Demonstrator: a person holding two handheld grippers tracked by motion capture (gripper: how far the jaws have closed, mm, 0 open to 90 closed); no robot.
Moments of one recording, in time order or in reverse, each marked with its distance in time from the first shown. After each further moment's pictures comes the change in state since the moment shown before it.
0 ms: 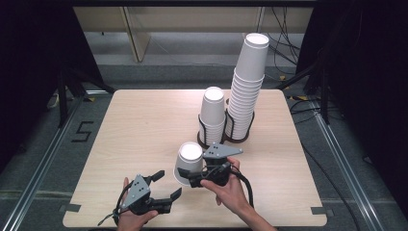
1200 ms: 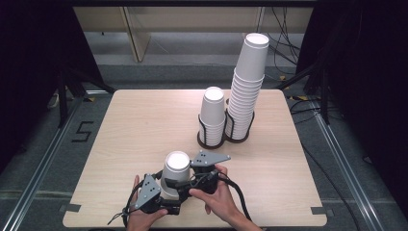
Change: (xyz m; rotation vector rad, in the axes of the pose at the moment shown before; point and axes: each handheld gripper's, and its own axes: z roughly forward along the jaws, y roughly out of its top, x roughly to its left) left arm -0.012 -0.002 0.019 -0.013 0.048 0.053; right arm 0.024 -0.009 0.021 0.004 0.110 0.032
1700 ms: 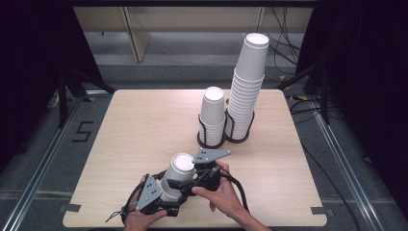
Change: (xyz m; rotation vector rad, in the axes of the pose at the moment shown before) left arm 0.002 0.003 -0.004 0.054 -0.056 0.118; right arm -0.007 0.008 -0.007 0.066 0.036 -0.017
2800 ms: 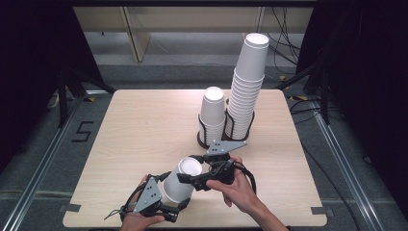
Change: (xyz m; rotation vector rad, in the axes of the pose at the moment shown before) left arm -0.001 0.001 -0.004 -0.049 -0.083 0.018; right arm -0.006 0.019 -0.039 -0.017 0.055 0.041
